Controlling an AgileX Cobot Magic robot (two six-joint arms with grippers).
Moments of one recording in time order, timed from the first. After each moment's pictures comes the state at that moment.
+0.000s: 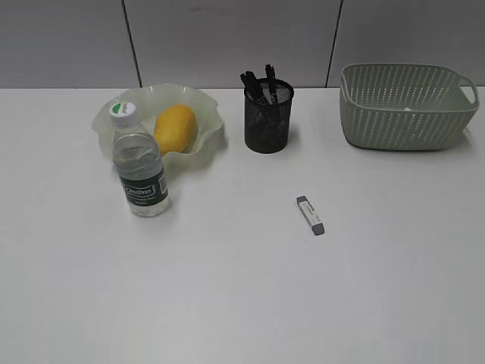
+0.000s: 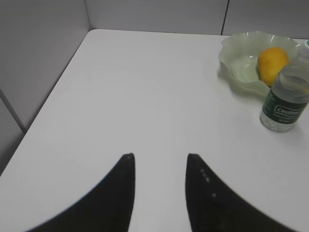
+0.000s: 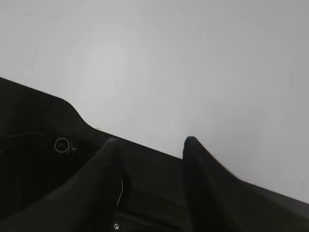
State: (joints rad) left arm -0.15 -0.01 -0.54 0.24 1.06 -0.26; right arm 0.55 0.54 -0.69 -0.12 1.21 0.17
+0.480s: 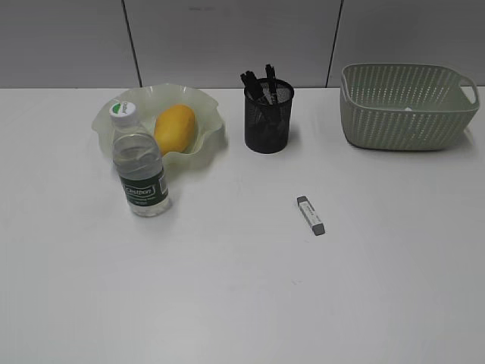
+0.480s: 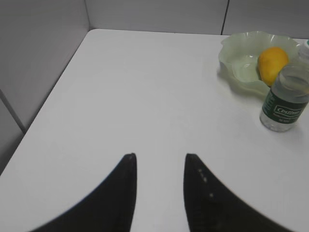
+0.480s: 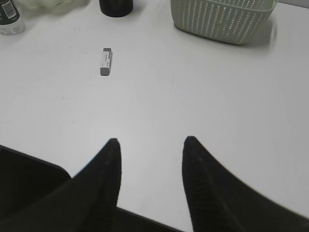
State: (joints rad) left arm -0.15 -0.01 -0.54 0.24 1.06 -0.26; right arm 0.56 0.04 -0.51 -0.17 1.06 0.16
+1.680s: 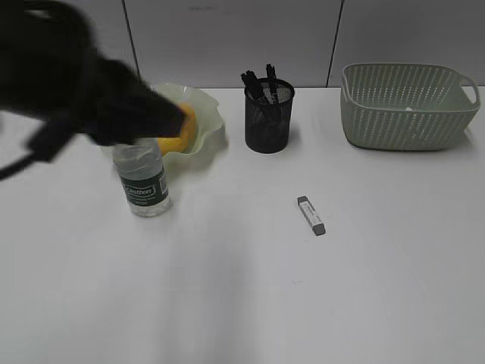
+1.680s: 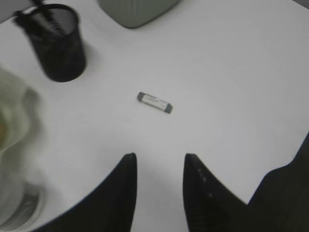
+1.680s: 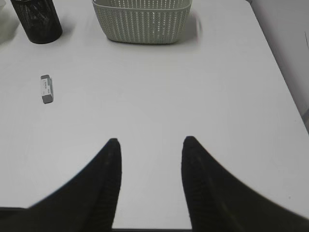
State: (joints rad) left arm -0.72 1.27 -1.00 -0.33 0.56 0.30; right arm 0.22 -0.01 -0.51 -0.14 1.04 0.15
